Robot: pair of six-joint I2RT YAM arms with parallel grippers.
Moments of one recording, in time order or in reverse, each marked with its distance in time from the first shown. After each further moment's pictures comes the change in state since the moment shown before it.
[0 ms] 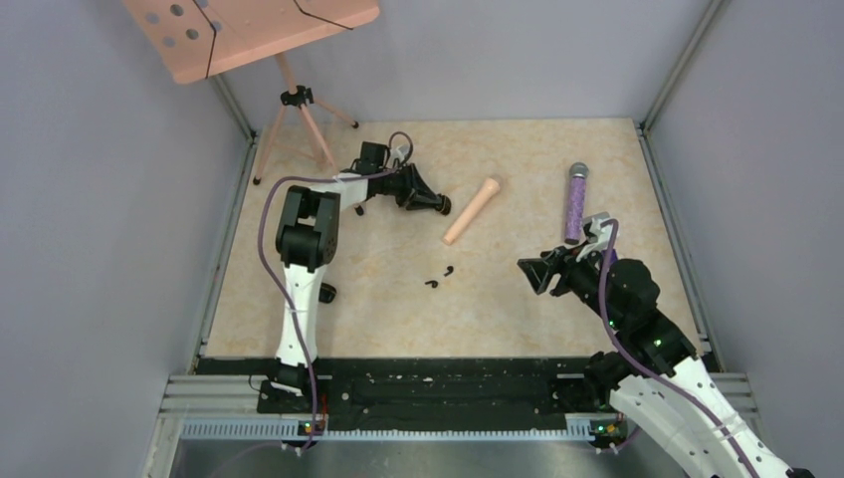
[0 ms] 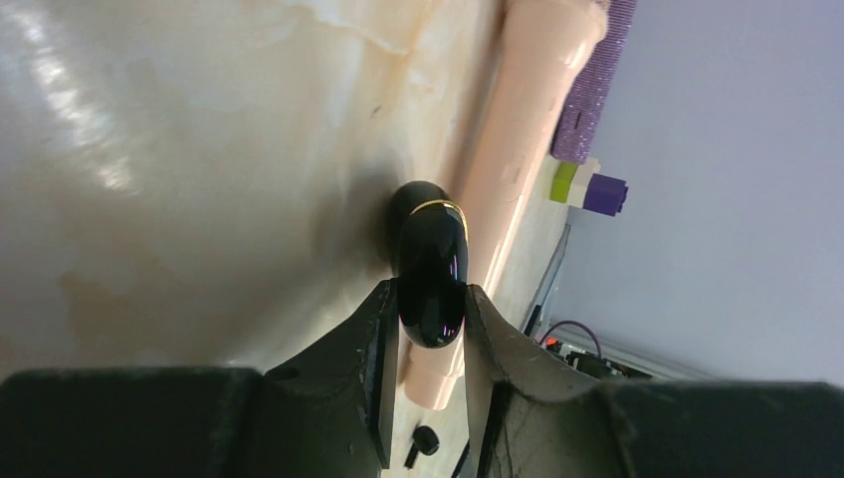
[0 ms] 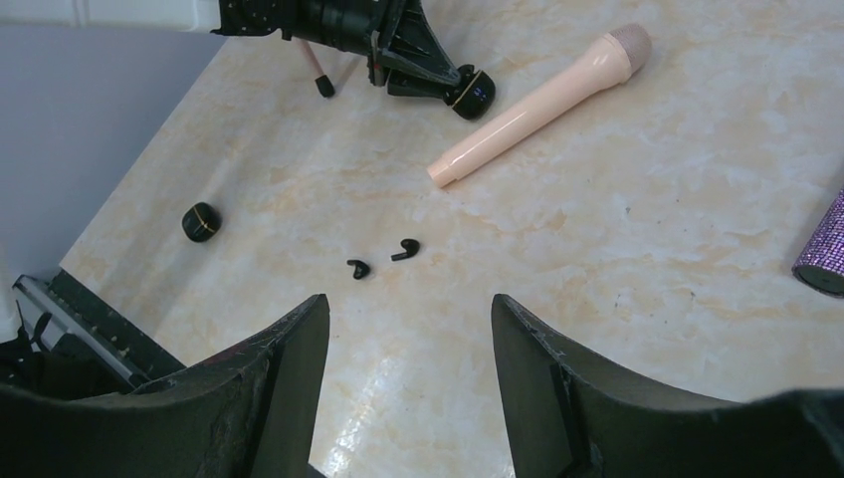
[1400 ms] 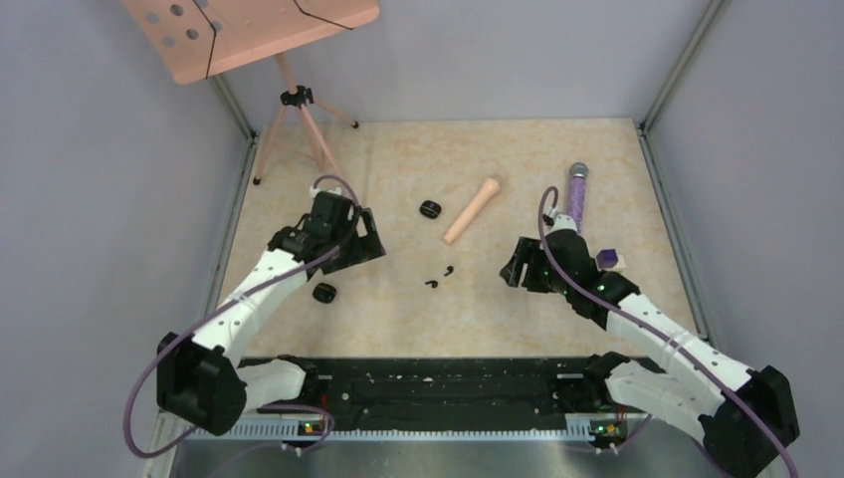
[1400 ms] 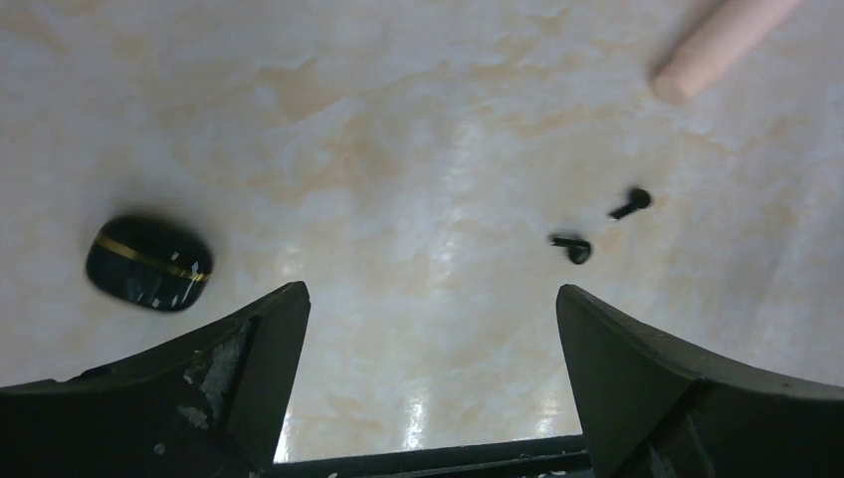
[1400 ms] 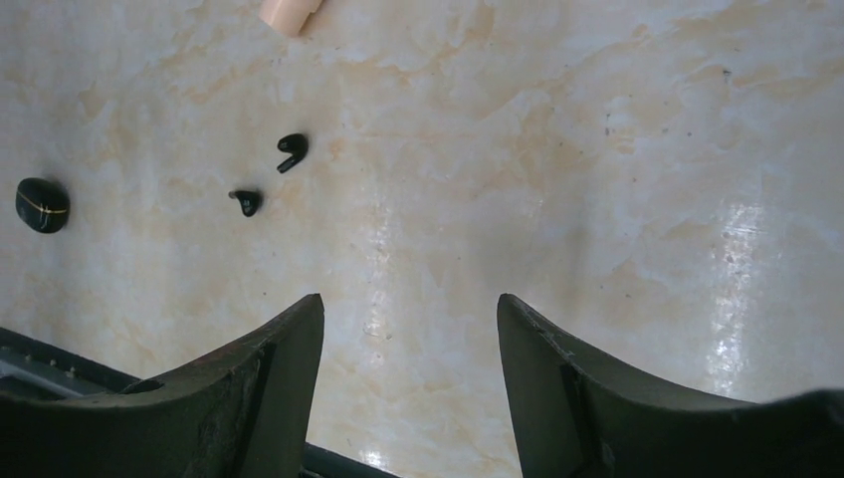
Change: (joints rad) left arm -0.154 -1.147 -0.728 -0.544 -0.945 0.168; right arm 0.053 0.480 0.051 -0.086 0.140 0.275
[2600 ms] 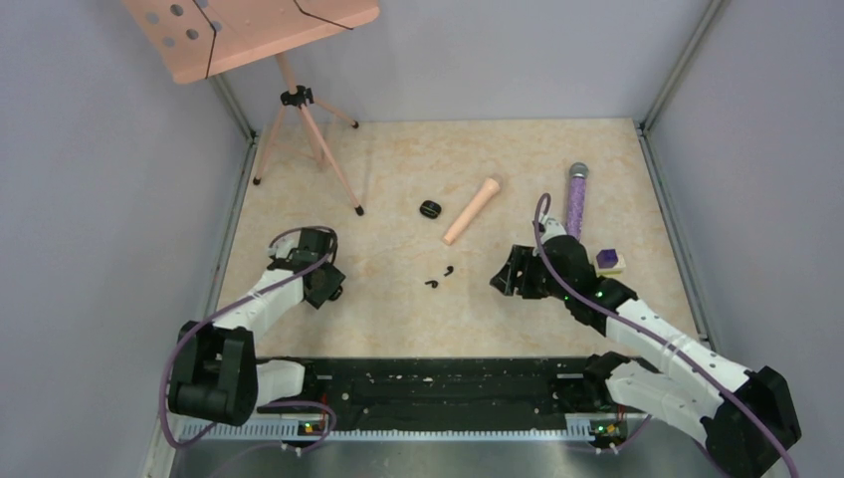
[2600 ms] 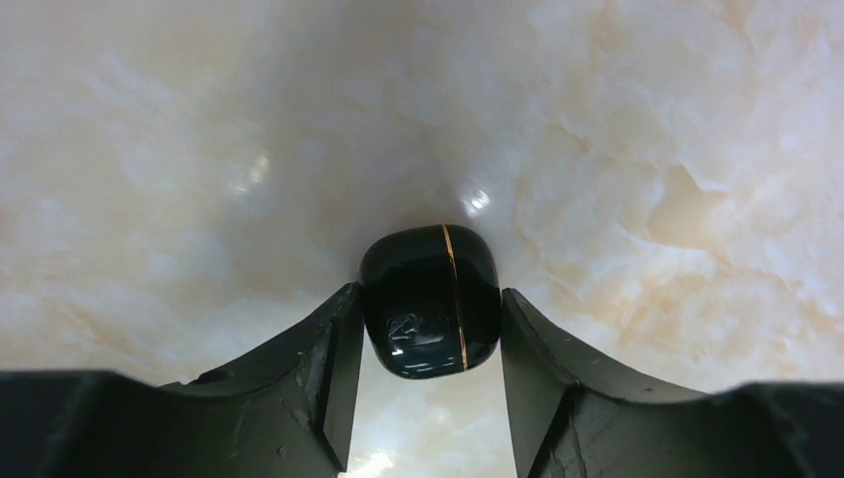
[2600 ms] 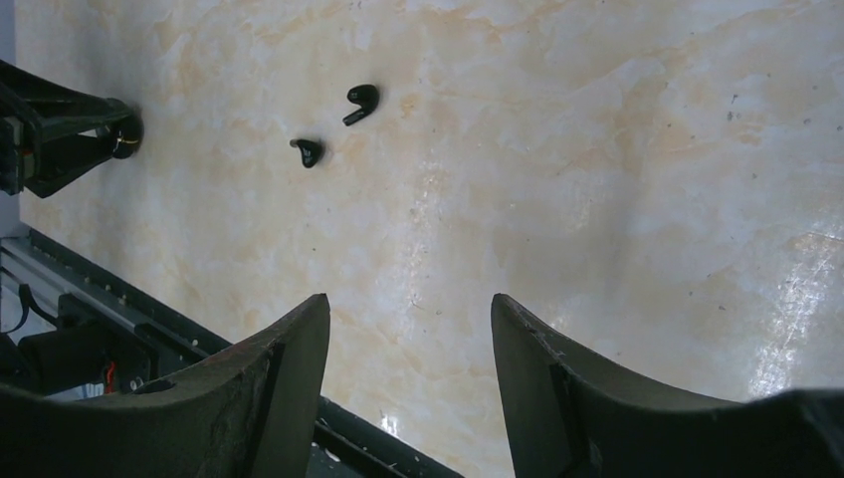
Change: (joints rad) left arm 0.224 -0.019 -0.418 0.133 -0.308 -0.466; right arm 0.014 -0.010 -0.064 0.116 -0.166 -0.007
